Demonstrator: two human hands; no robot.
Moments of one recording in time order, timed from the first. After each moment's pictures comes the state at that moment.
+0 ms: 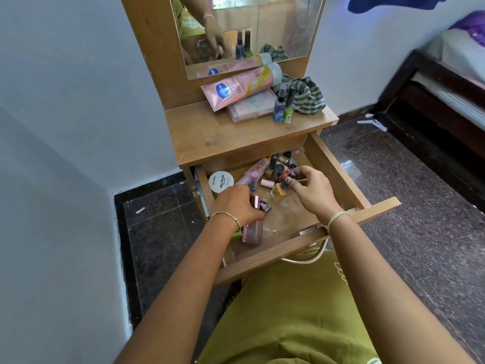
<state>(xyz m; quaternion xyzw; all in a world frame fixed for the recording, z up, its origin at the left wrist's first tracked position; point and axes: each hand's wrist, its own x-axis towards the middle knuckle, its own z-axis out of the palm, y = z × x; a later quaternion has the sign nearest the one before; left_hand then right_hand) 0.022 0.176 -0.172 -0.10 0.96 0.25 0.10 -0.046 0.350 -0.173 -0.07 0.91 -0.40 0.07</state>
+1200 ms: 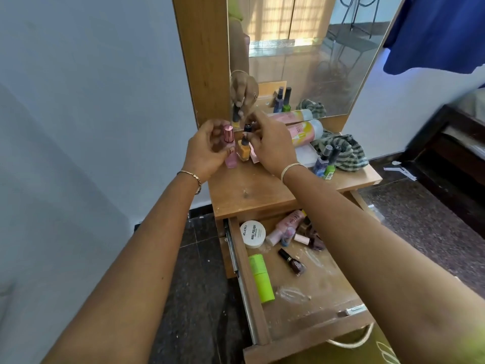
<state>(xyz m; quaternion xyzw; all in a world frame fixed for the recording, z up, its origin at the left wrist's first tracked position) -0.071 0.017 -0.079 -0.09 0.81 0.53 -0.23 -0.148 0.154 -0.067 -0.33 0.86 -0.37 -0.12</state>
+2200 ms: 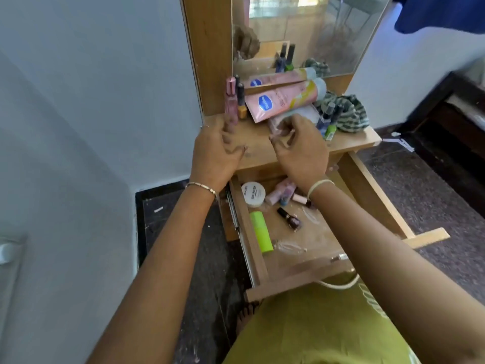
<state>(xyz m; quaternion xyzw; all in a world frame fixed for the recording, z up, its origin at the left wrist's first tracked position) -0.002 0.067 -0.101 -0.14 0.86 0.42 -0.26 -0.079 0.221 -0.109 -0.22 0.89 -0.36 -0.18</state>
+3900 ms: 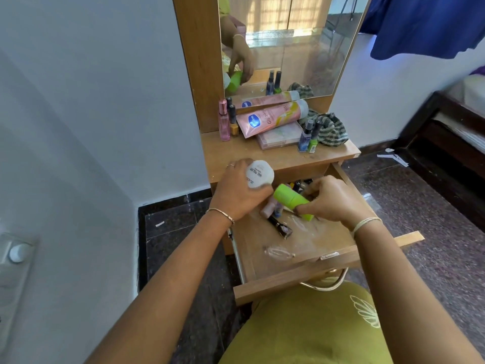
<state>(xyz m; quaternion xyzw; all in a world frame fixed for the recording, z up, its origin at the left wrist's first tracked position) 0.014 0.125 -0.122 -0.11 0.91 0.36 -0.15 -0.048 0.327 -0.095 -0.16 0.95 -0.20 0.15</state>
